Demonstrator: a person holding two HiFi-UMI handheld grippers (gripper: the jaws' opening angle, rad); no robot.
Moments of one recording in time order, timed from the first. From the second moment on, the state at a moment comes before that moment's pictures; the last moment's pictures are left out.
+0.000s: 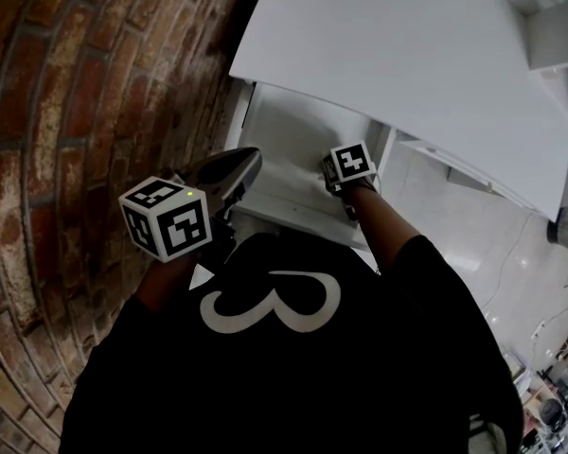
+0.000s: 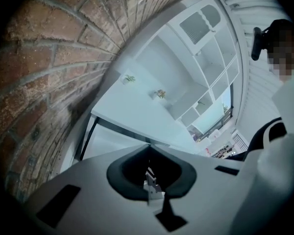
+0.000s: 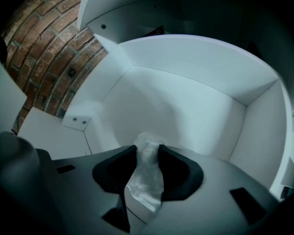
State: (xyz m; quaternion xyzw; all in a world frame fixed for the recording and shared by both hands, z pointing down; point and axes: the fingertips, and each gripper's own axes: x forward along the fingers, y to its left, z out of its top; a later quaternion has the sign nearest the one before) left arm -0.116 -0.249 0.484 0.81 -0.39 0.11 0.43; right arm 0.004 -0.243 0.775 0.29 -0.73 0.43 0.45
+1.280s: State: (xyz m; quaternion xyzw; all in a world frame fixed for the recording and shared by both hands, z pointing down) left arm -0.087 -0.244 0.434 0.84 -0.36 0.10 0.39; right arm 0.002 -0.249 0.534 0.24 -0.87 0.38 0.20
